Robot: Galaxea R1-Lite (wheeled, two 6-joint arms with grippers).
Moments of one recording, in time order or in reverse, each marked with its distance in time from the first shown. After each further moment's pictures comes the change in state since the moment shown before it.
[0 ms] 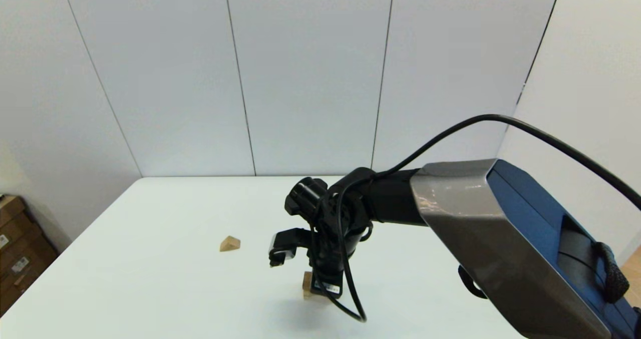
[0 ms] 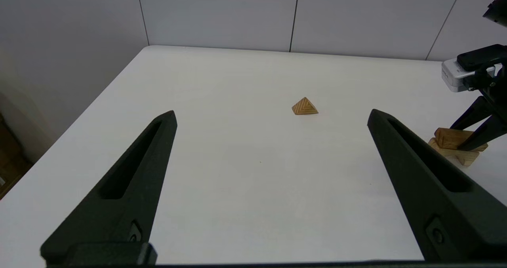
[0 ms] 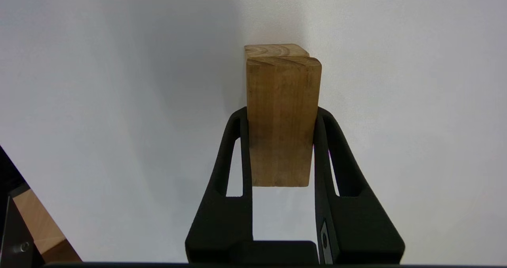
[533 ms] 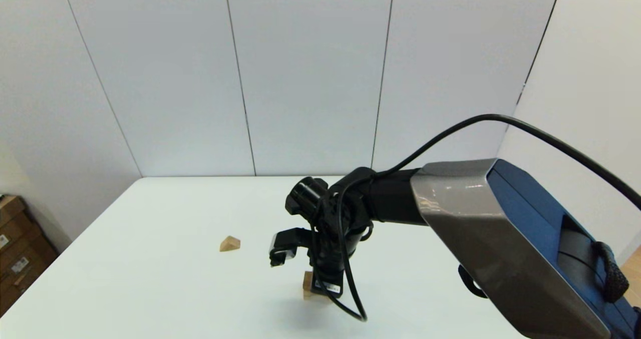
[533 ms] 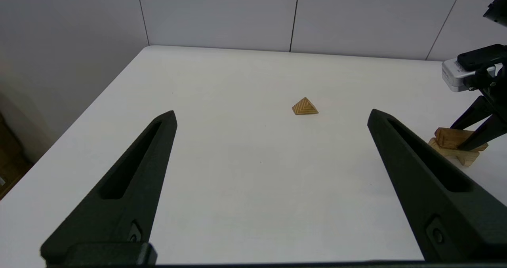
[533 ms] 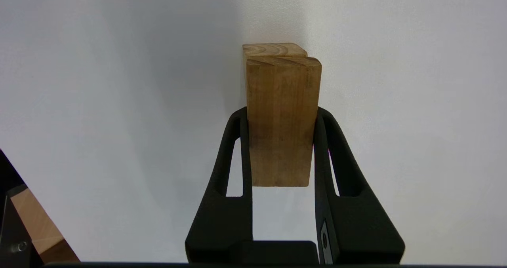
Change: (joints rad) left arm 0.000 0.000 0.000 0.000 0.000 0.000; right arm -0.003 0.000 0.000 0.000 0.001 -0.006
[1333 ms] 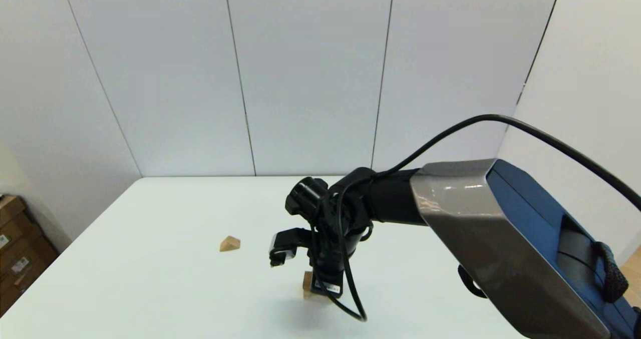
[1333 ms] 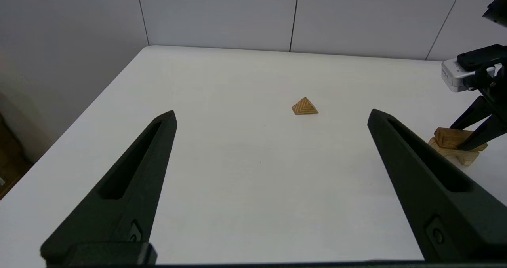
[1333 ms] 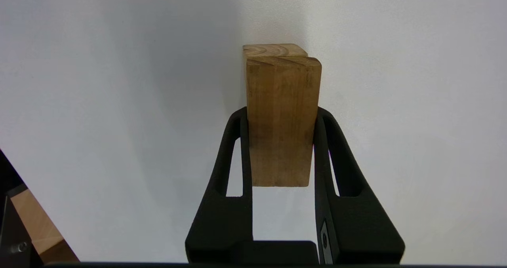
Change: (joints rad) left arm 0.000 0.000 0.000 0.000 0.000 0.000; right arm 0.000 0.001 0.000 -0.002 0.000 0.000
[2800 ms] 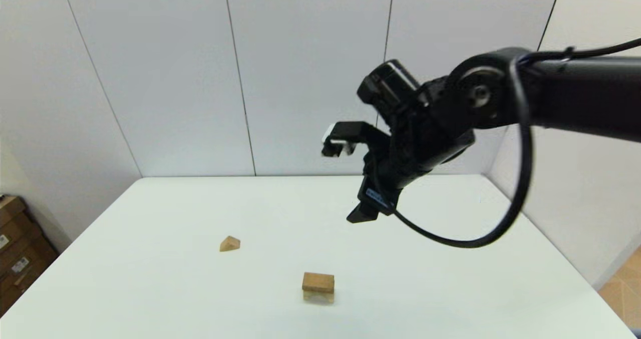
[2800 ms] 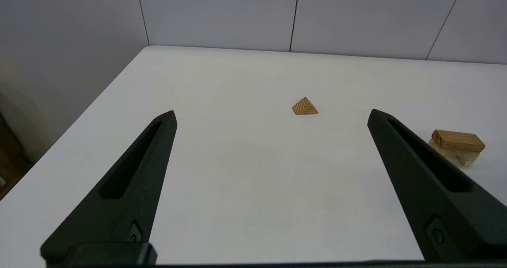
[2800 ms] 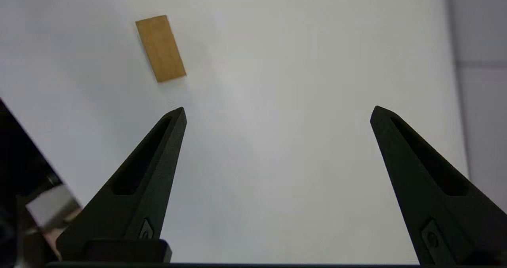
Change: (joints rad) left arm 0.000 0.000 0.000 0.000 0.000 0.000; right arm -0.140 -0.410 0.022 0.058 -0.063 0.113
